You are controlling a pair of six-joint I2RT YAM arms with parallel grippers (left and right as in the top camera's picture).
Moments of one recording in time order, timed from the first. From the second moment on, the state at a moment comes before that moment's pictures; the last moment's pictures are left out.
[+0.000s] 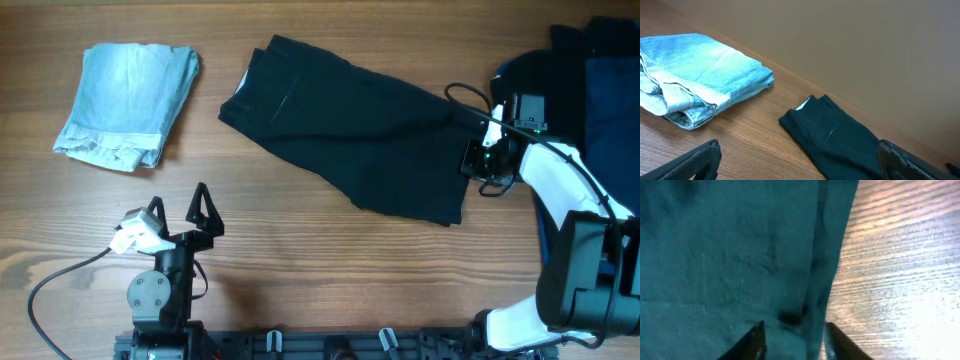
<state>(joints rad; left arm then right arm) 0.00 0.01 0.01 -0.07 -0.06 -0.52 -0.13 1.70 0.99 -0.60 -0.13 0.16</state>
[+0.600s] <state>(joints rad) 0.00 0.01 0.01 -0.07 -0.06 -0.52 -0.13 1.70 0.92 -0.46 -0.17 0.18</state>
